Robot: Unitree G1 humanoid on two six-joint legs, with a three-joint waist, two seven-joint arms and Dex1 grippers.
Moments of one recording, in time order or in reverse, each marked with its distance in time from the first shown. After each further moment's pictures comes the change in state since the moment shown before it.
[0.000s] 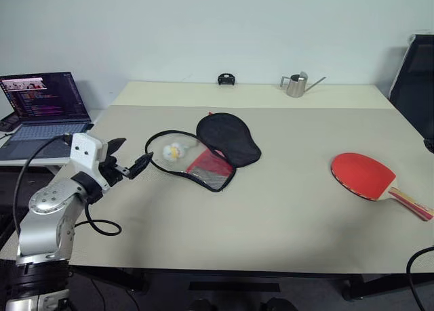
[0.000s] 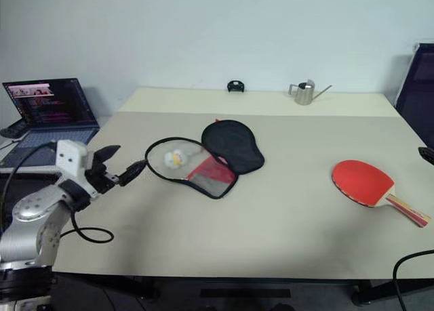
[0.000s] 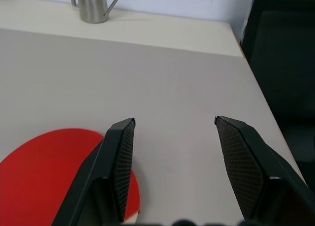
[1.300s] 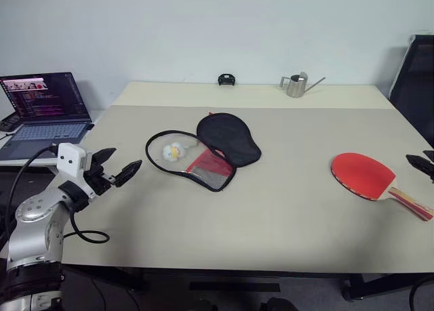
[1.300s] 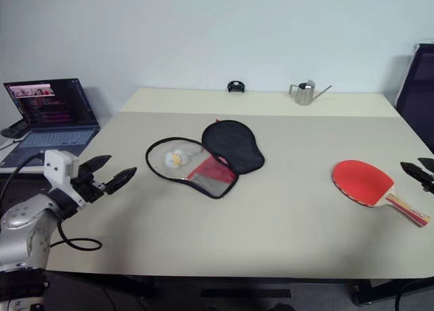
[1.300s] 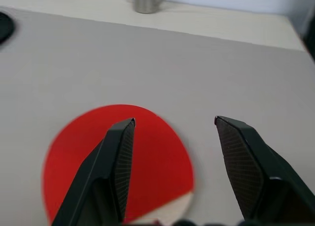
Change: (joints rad) left arm -0.001 0.044 0.078 0.115 -0.071 -0.017 -0.147; right arm 0.327 0.092 -0.072 -0.442 0.147 0.125 0.108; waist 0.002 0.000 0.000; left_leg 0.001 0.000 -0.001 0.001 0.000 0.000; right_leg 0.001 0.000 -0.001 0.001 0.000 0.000
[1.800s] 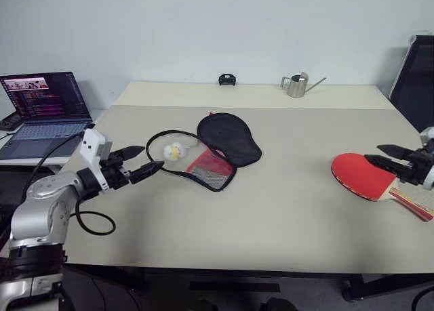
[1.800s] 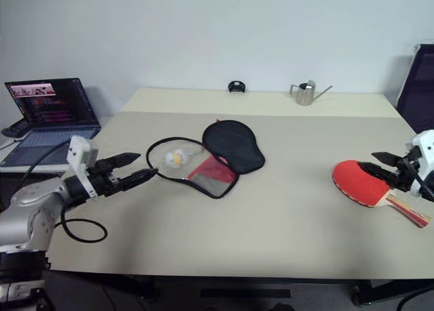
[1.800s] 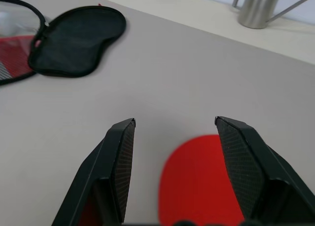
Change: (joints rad) left arm -0.150 0.045 -0.127 -0.040 -0.040 0.232 -0.172; right arm 0.076 0.079 0.088 -0.541 0.092 0.329 -0.016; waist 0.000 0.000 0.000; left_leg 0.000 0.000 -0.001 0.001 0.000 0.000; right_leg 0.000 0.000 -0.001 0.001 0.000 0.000
